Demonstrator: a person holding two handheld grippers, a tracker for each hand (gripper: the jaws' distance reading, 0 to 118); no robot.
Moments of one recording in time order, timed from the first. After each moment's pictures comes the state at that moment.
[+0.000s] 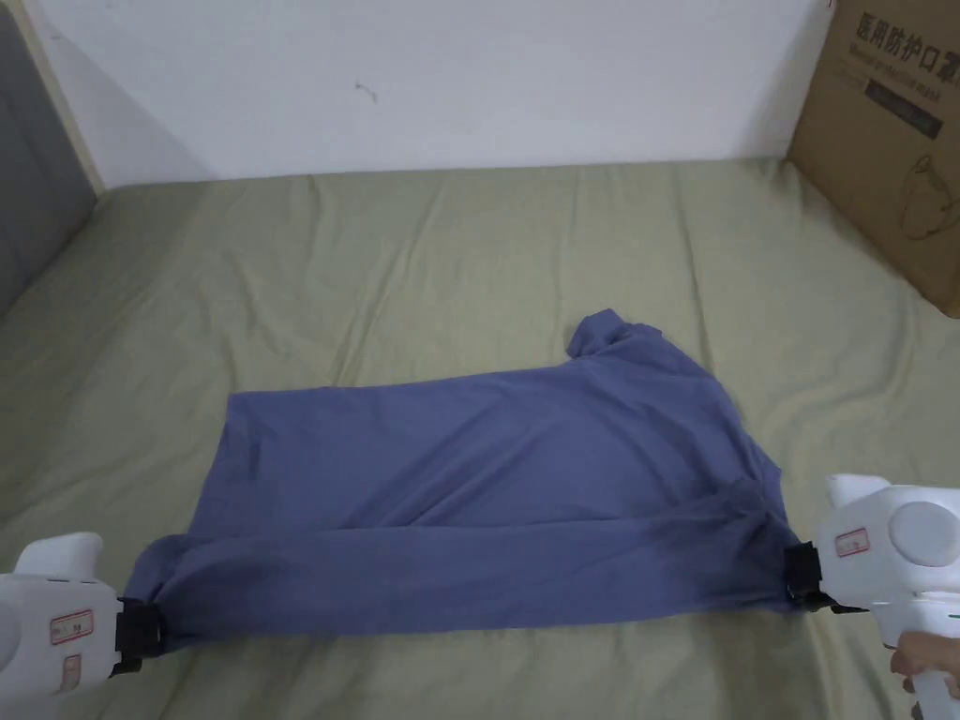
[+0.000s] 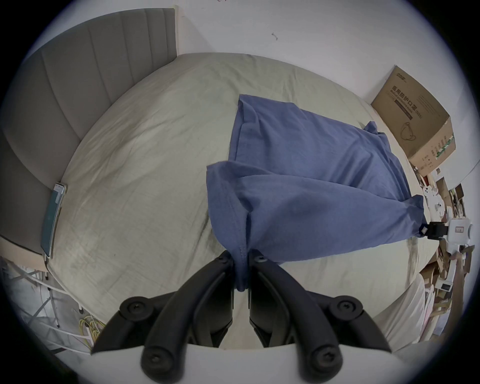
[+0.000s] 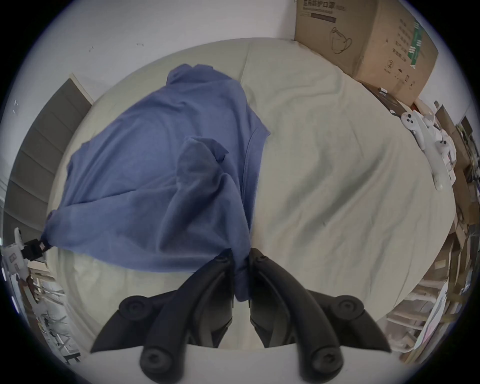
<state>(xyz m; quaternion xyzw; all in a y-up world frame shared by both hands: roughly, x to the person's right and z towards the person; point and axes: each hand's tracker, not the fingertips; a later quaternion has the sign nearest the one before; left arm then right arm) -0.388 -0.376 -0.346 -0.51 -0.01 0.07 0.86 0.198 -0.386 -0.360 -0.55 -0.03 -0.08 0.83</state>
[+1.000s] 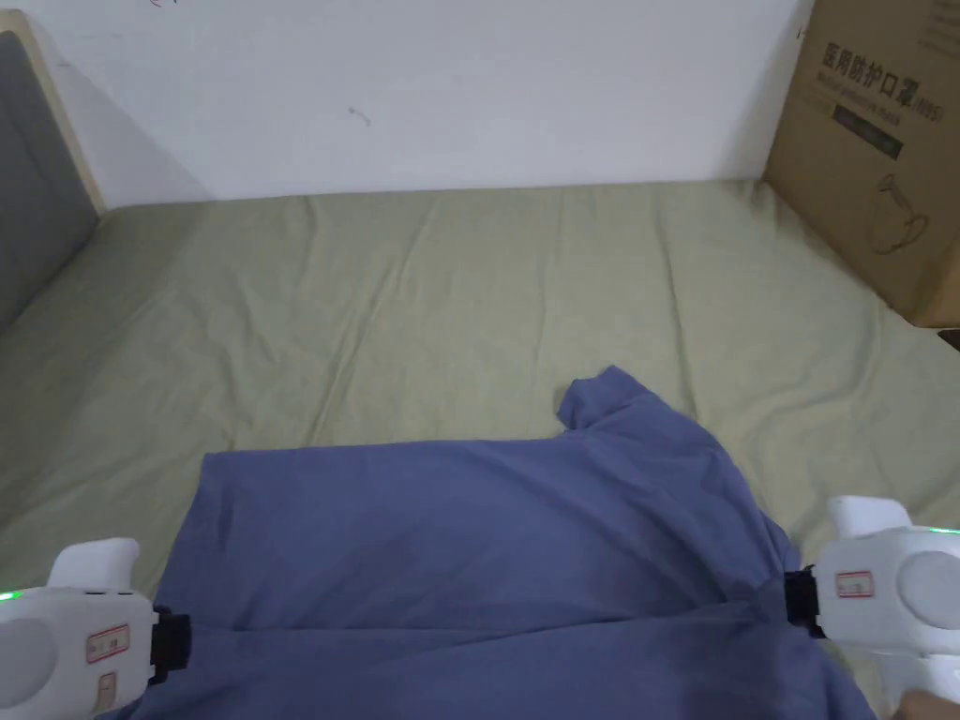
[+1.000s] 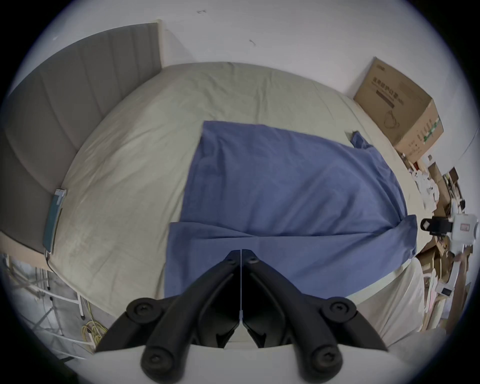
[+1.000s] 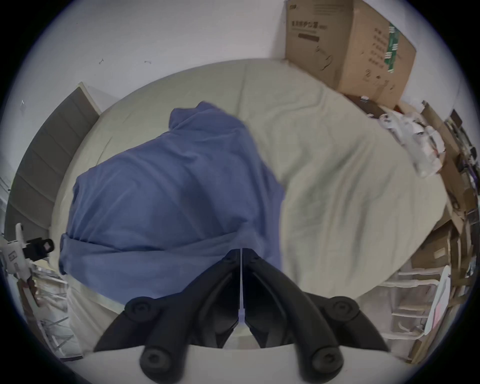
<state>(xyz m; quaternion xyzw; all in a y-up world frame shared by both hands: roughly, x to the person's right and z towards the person) -0.348 -0.361 -0.314 -0.49 -0.04 0.04 0.87 0.170 -0.357 -0.296 -0.50 -0.05 -0.08 0.86</state>
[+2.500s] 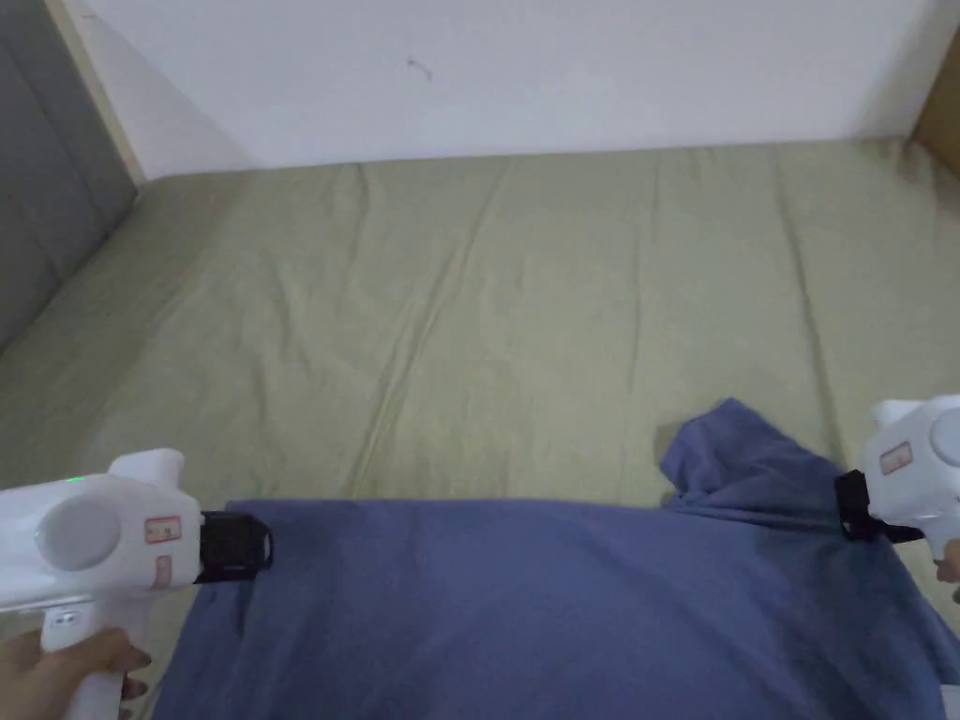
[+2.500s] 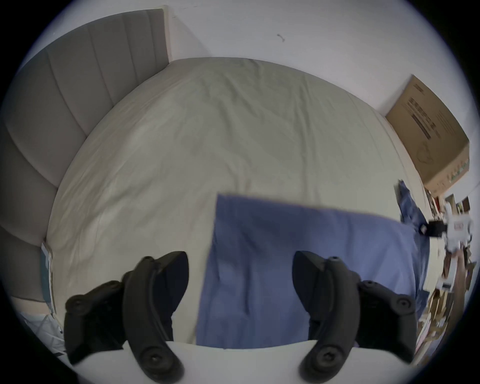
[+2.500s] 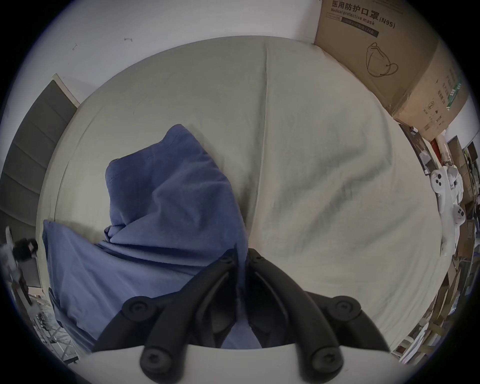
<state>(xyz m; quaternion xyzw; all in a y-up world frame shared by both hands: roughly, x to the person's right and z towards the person) -0.373 -0.378 -0.515 -0.51 0.01 0.07 0.86 0.194 -0.407 -0.557 -0.57 -0.03 -0.05 0.82</state>
